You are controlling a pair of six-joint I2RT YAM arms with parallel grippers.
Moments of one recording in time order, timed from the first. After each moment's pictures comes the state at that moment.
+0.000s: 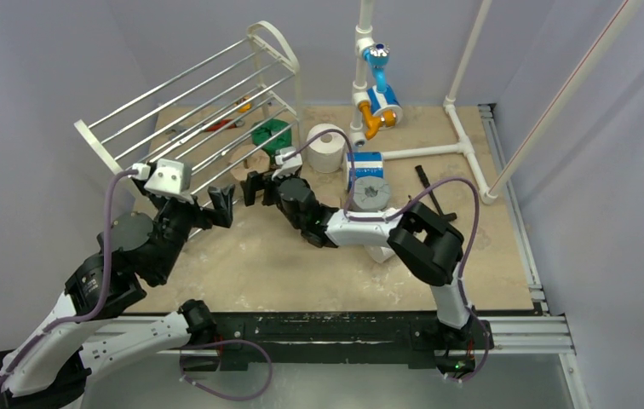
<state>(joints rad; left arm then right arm) -0.95 0.61 1.15 -0.59 -0.74 -0.03 1.02 2.05 1.34 0.65 0.44 0.37</state>
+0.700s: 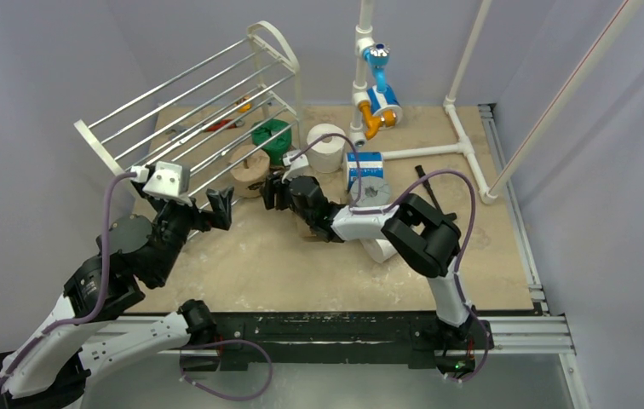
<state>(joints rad) -0.95 0.59 1.13 -0.61 -0.74 -0.05 0.94 2.05 1.24 0.61 0.27 0.39</state>
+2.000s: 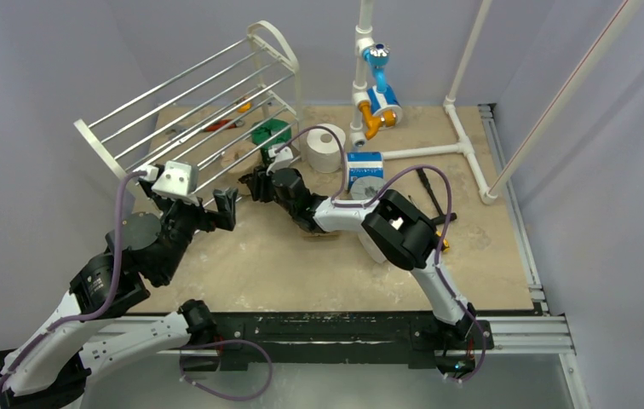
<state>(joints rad) -0.95 0.60 1.12 -0.61 -0.73 -0.05 0.94 2.25 1.50 0.53 0.24 0.45</state>
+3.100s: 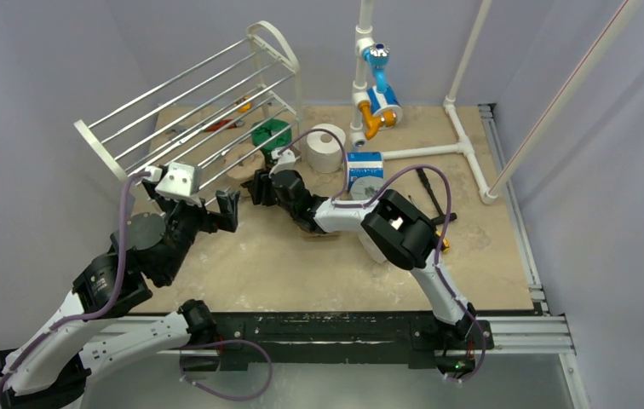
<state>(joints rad) -0.95 0.60 1.10 -0.61 -0.73 -0.07 0.93 2.25 1.49 0.48 0.24 0.51</state>
